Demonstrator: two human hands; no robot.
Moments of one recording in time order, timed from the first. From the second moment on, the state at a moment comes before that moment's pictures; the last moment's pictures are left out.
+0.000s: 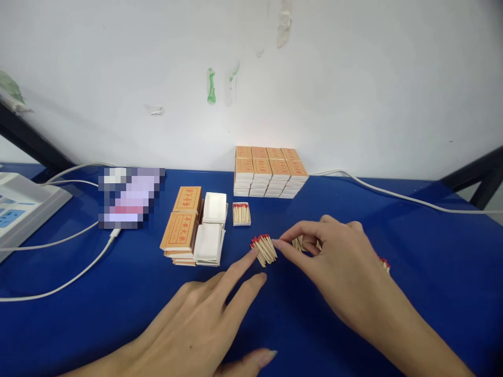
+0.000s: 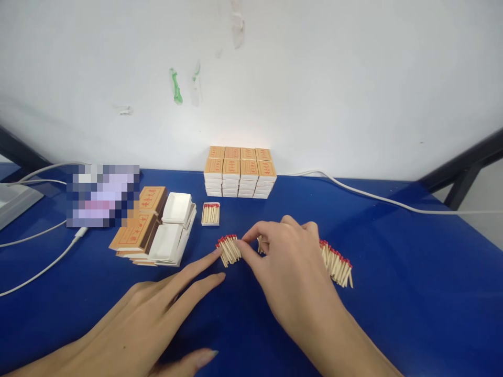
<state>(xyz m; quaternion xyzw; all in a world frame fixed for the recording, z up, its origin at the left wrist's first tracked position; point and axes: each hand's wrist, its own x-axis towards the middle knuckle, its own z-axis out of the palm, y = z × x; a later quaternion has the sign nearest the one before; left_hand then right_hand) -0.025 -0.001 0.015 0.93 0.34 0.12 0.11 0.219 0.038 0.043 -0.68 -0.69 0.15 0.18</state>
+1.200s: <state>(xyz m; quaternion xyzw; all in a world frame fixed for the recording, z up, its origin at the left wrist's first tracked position) -0.025 -0.002 0.014 0.93 0.33 0.14 0.08 0.230 0.034 0.029 -0.68 -0.73 -0.08 0.09</state>
